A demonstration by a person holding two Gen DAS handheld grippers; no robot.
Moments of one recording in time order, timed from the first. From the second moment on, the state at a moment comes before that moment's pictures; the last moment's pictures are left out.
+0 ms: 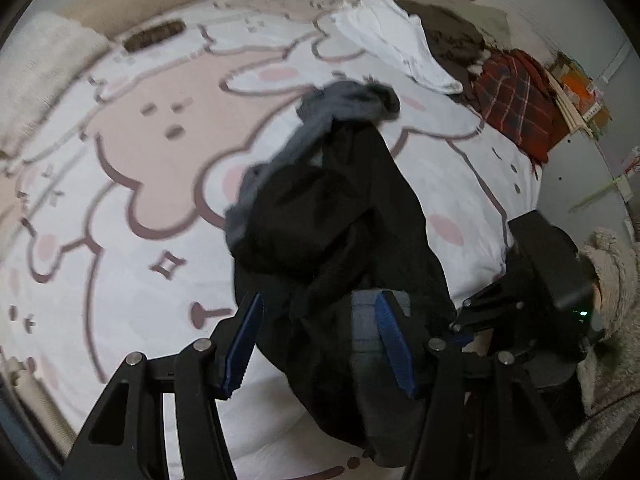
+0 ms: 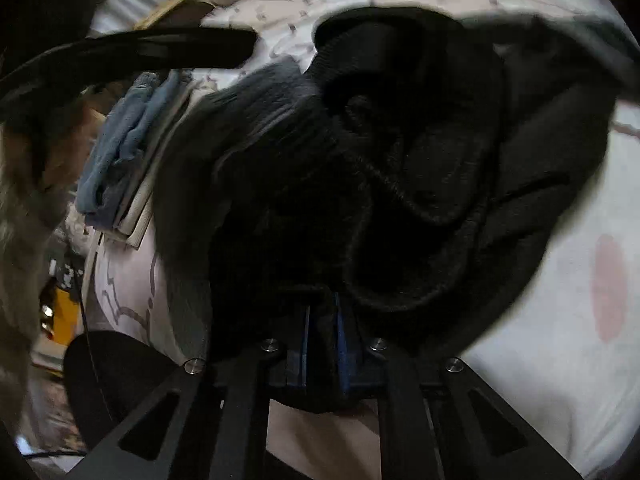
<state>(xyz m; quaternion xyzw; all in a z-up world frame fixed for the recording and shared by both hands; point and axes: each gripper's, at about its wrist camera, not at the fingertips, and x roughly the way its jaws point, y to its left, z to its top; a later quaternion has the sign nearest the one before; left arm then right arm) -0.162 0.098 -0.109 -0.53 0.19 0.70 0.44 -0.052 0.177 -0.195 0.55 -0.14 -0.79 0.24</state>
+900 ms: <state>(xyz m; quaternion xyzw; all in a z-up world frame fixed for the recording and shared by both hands) -0.136 0.109 -0.128 -0.63 0.12 0.59 0.49 -0.032 0.169 -0.206 0.53 -0.12 -0.80 0.24</state>
